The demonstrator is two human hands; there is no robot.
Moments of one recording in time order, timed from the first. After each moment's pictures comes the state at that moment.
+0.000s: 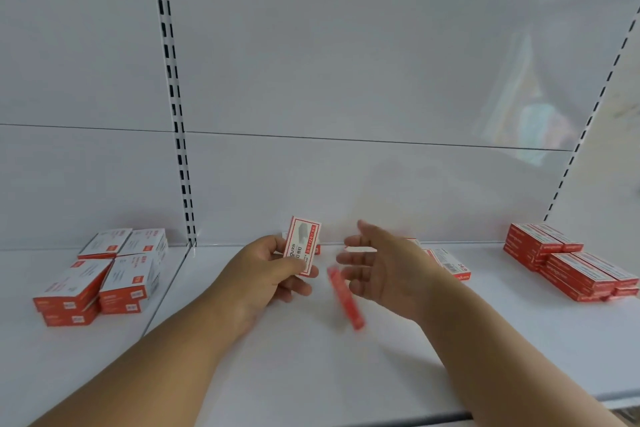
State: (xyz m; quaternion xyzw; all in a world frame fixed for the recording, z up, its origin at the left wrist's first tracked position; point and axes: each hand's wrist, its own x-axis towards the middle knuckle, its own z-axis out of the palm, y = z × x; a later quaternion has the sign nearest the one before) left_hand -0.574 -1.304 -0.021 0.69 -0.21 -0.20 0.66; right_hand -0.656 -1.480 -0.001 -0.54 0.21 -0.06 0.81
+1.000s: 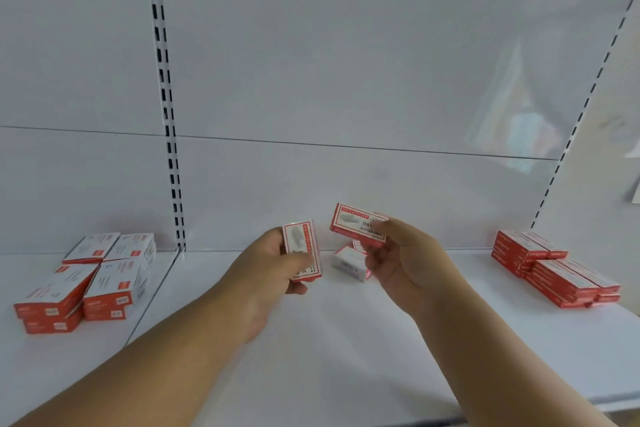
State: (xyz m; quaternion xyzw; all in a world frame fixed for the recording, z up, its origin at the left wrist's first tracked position) left_hand -0.583 -1.322 -0.009 0.67 -0.20 -0.19 0.69; right_hand -0.670 -1.488 0.015 -0.47 0.15 -0.21 0.85
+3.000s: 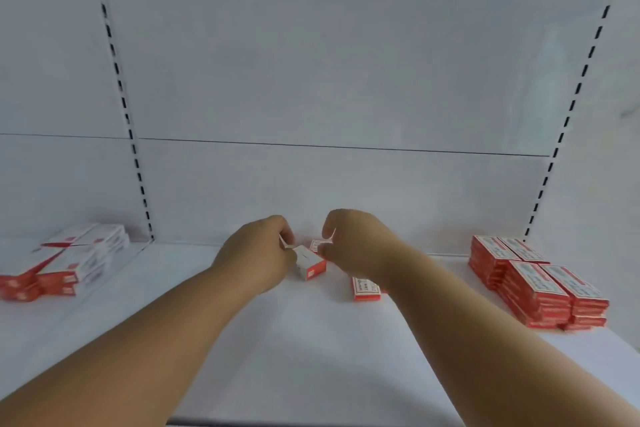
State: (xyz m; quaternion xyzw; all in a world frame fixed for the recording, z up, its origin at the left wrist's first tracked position) left_hand -0.612 -1.417 0.005 0.93 -0.22 0.10 0.27; right_hand -0.663 -1.581 0.024 -0.98 0.06 -0.12 0.17
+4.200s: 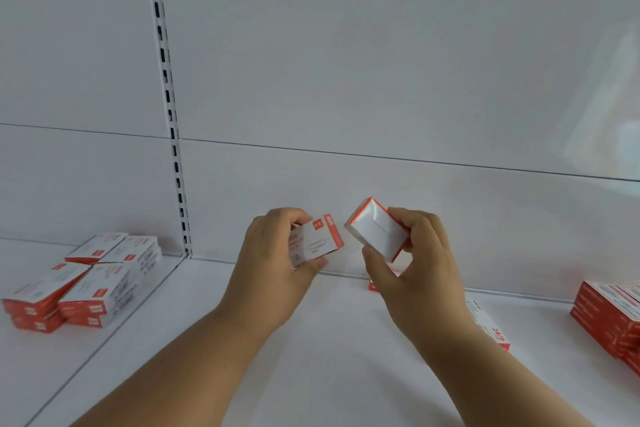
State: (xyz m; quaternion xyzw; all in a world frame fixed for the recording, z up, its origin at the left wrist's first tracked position) left_hand -0.553 -1.370 -0.022 0.81 -0.29 0.27 0.43; right_hand -0.632 -1.540 -0.012 -0.84 0.03 -0.43 0.34
